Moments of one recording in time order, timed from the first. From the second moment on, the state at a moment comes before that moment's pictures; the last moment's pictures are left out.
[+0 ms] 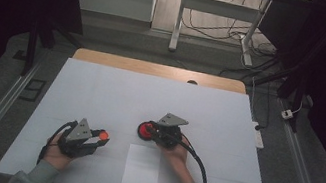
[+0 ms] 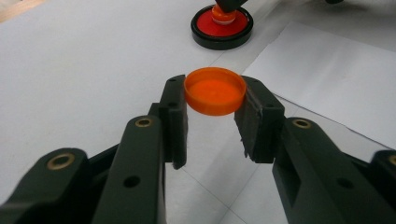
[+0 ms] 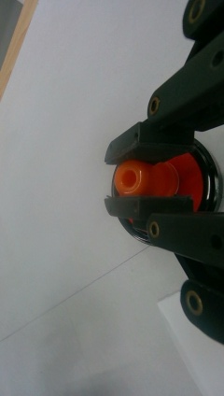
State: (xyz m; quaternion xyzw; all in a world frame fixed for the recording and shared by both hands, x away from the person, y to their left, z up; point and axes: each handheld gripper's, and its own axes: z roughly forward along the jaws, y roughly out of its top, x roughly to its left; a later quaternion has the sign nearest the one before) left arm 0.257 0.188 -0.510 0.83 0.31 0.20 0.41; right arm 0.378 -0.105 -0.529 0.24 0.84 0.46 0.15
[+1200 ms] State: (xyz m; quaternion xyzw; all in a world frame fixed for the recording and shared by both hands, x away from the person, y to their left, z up) left arm 0.259 0.191 -0.510 0.83 0.32 0.20 0.41; right arm 0.376 -0.107 -0.517 0.25 0.82 0.50 0.14
